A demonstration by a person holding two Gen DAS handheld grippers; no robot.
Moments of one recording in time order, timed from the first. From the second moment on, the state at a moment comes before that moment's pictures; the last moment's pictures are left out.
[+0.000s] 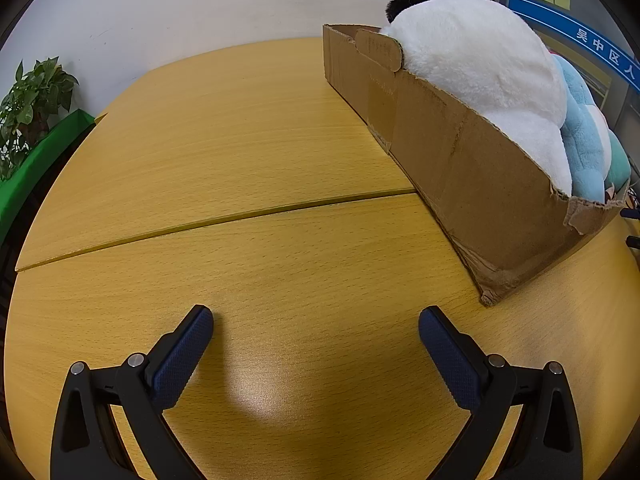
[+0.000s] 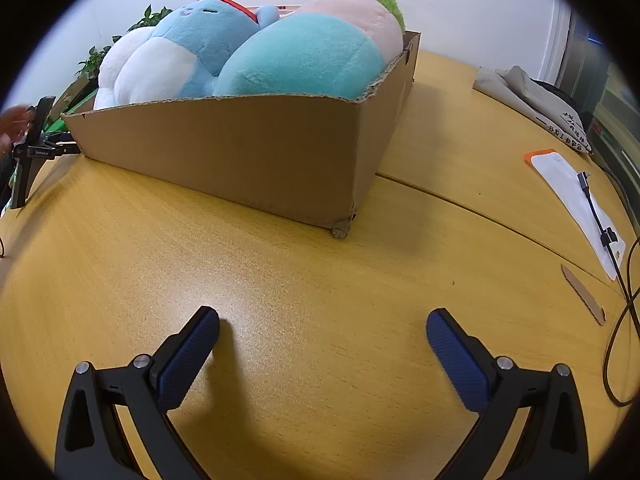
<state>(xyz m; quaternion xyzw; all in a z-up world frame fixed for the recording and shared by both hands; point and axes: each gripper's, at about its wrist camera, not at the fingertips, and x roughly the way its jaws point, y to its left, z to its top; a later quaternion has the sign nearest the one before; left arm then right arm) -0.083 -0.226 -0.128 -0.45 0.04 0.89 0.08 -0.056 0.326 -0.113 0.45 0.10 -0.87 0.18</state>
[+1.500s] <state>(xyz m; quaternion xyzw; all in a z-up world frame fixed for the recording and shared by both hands) -0.090 -0.243 -0.129 -0.45 0.01 0.89 0.03 -0.054 0.323 -0.110 0.44 0.10 -0.87 0.18</state>
